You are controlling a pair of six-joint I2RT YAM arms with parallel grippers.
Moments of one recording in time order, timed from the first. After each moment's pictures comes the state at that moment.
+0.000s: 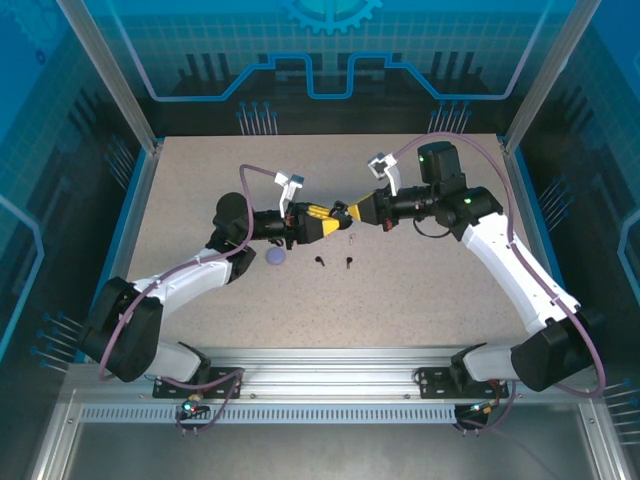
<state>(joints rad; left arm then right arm) -0.46 1.41 0.78 0.89 1.03 -0.77 0.37 1.34 1.33 -0.64 -0.86 0.07</state>
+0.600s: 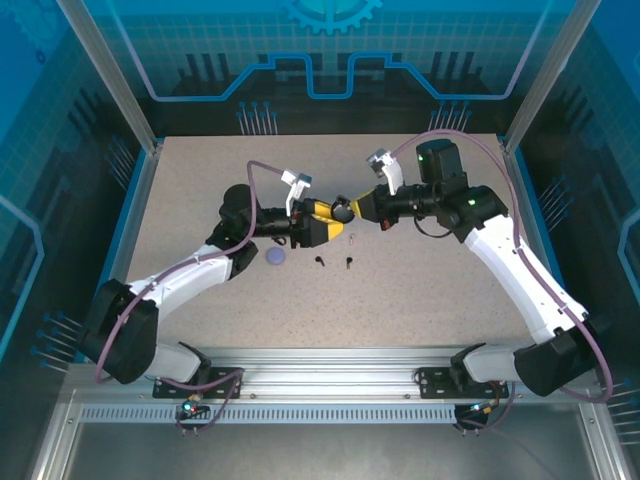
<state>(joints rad) -0.47 1.40 0.85 0.67 1.02 -0.64 0.42 1.32 1.40 -0.72 -0.67 0.01</state>
